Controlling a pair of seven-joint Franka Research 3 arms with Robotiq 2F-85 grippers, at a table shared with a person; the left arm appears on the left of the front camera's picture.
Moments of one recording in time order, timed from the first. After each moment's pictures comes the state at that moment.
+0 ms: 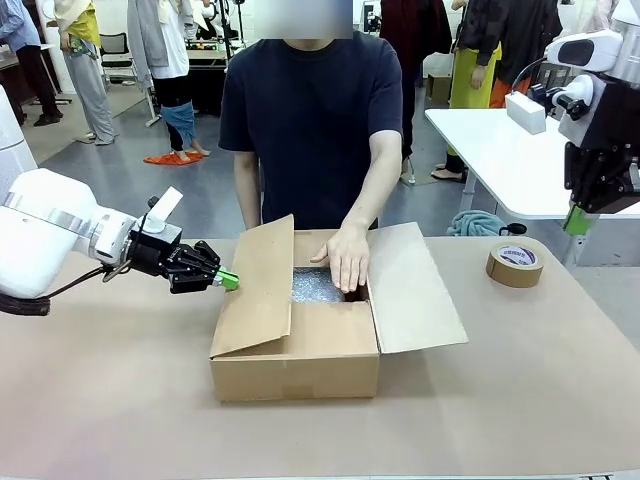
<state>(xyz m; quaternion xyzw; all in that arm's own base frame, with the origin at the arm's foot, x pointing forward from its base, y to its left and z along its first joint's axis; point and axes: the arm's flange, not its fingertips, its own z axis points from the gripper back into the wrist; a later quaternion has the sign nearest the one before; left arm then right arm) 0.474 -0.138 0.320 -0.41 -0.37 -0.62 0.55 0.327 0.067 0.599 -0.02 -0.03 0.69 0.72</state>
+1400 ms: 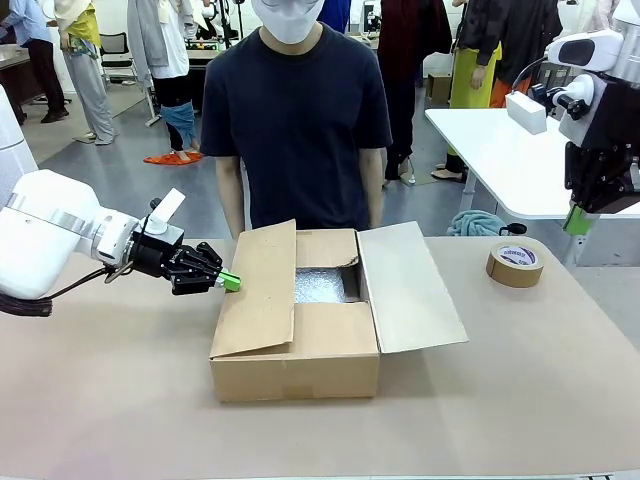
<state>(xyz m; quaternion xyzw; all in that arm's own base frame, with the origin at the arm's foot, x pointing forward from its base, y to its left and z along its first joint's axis) 0.473 -0.140 0.319 -0.41 -0.37 -0.62 0.55 0.327 0.067 0.599 -0.02 -0.03 0.69 0.72</state>
